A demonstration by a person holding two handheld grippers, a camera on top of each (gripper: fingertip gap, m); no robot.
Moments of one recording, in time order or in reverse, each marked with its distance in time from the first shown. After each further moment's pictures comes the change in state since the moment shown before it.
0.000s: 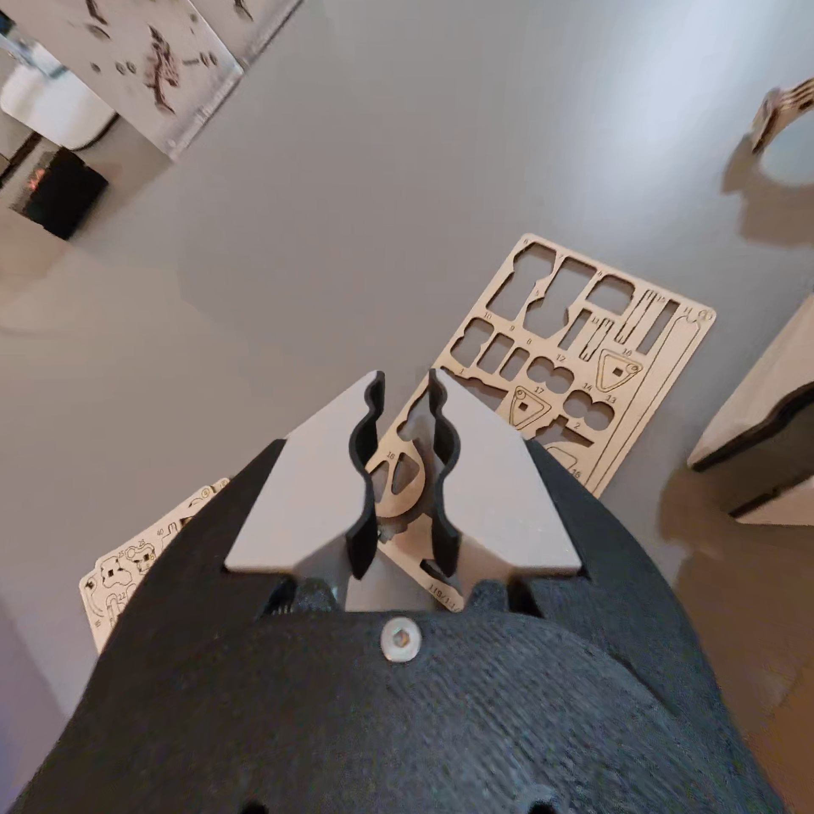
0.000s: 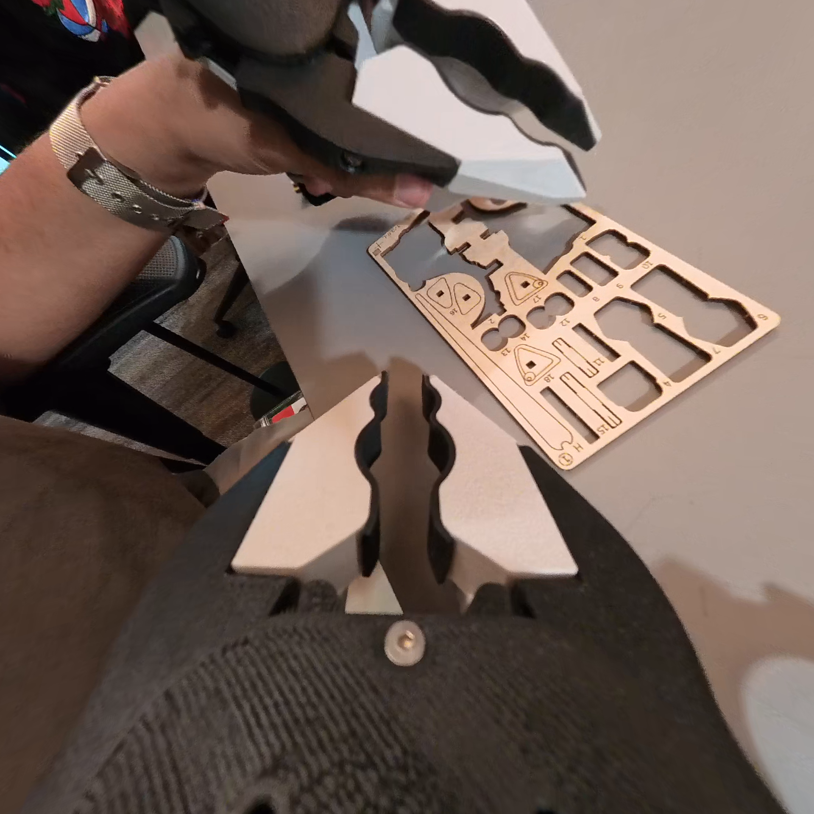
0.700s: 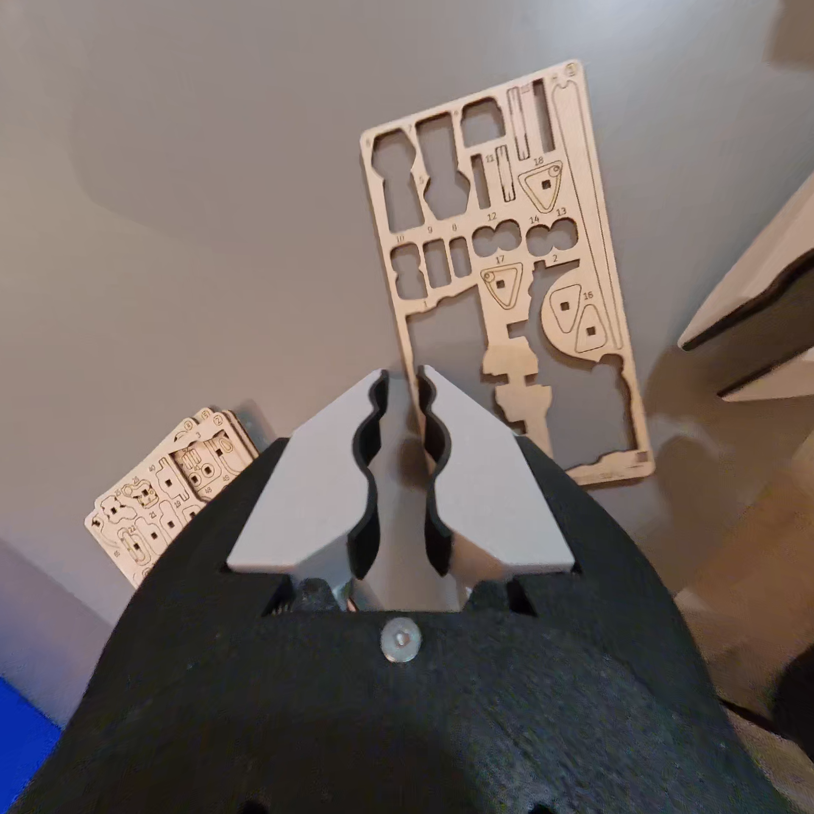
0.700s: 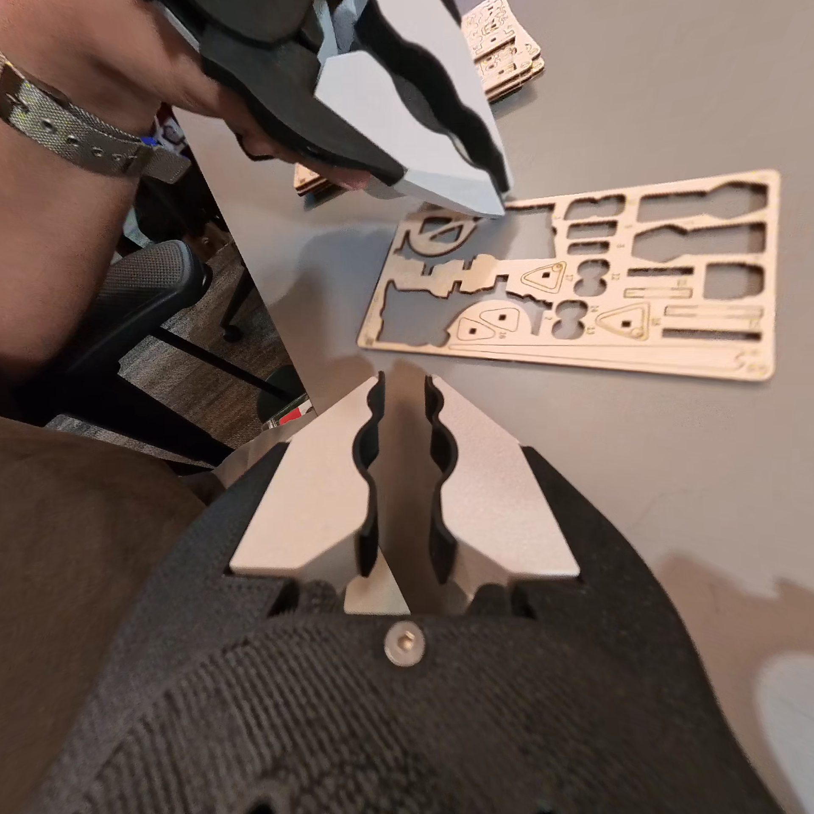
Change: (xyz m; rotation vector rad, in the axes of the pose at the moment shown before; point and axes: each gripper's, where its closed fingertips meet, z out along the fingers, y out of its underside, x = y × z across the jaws) left arm 0.007 0.040 -0.019 -0.279 0.116 0.048; right arm -0.002 0.001 -0.001 0.005 -0.007 0.021
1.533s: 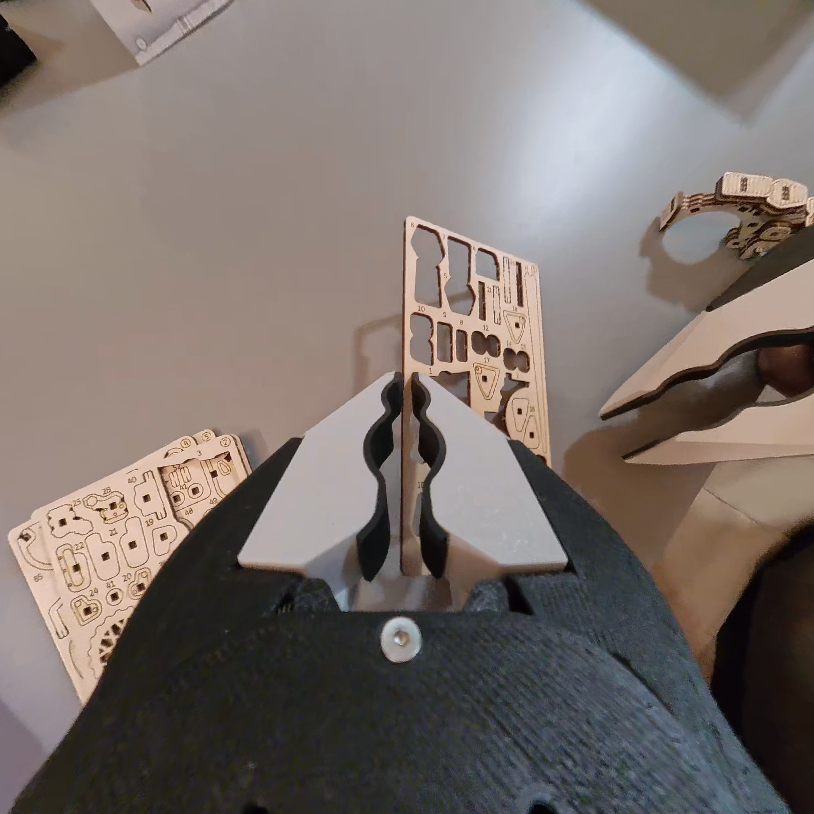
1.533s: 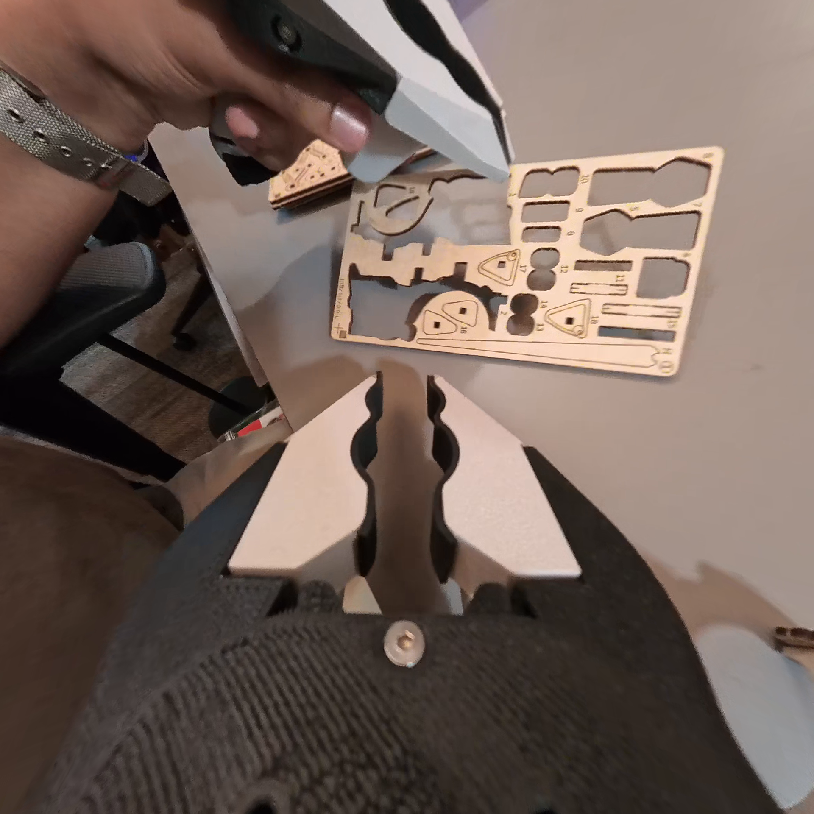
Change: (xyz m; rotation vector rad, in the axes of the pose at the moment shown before) left arm -0.013 -0.037 -0.020 0.252 0.093 -0.271; right arm 0.011 -0.009 -0.005 0.044 0.089 -0.079
